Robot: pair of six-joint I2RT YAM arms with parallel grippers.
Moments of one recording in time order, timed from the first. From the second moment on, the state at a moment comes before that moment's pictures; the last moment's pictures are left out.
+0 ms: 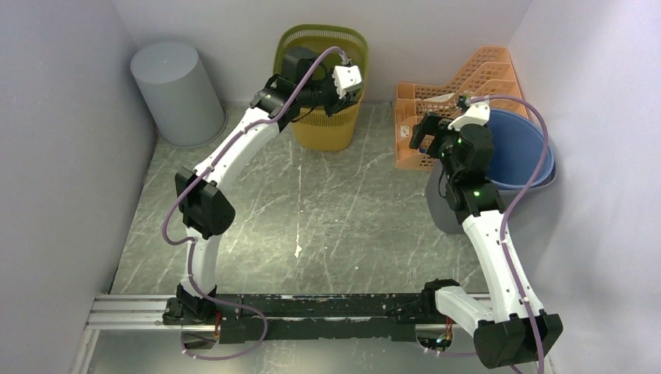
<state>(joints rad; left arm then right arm) -0.60 2.08 2.21 -0.40 0.57 0.55 0.13 1.01 1.06 -0.22 0.14 0.21</state>
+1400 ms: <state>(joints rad) -0.64 1.86 2.13 -0.38 0.35 0.41 0.13 1.01 1.04 -0.16 0.15 0.21</state>
